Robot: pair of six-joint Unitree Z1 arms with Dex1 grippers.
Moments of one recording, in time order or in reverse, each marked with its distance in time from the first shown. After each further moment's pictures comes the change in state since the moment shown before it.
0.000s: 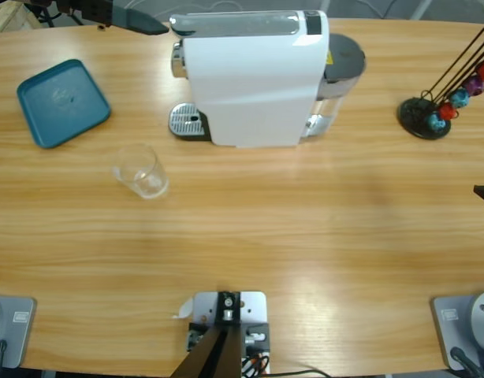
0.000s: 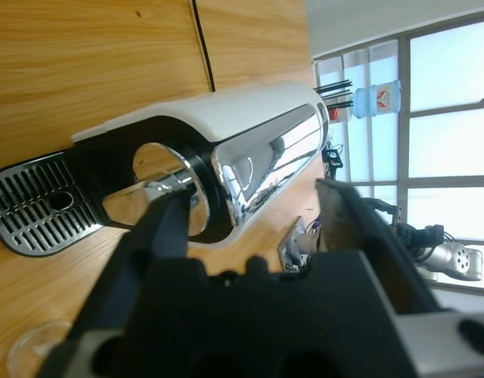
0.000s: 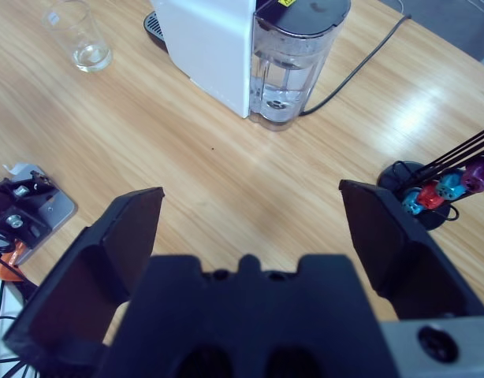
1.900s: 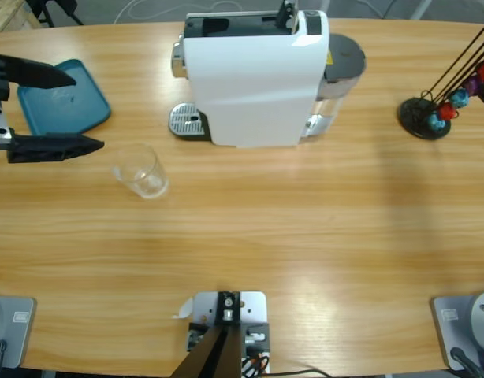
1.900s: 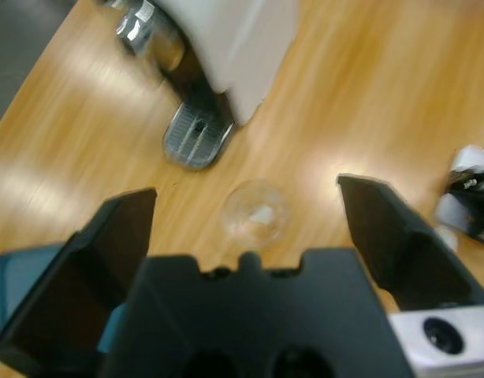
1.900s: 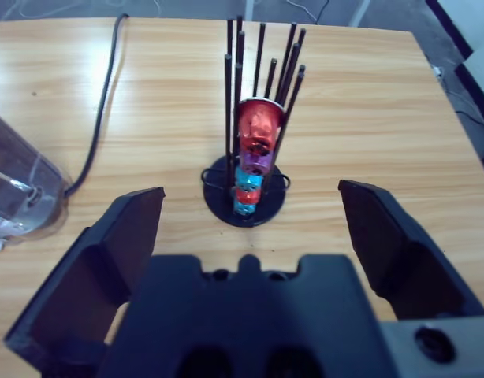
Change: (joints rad) arm 0 -0.303 -0.535 0.362 0.217 0.642 1.012; arm 1 -0.383 0.302 0.284 -0.615 -0.359 0.181
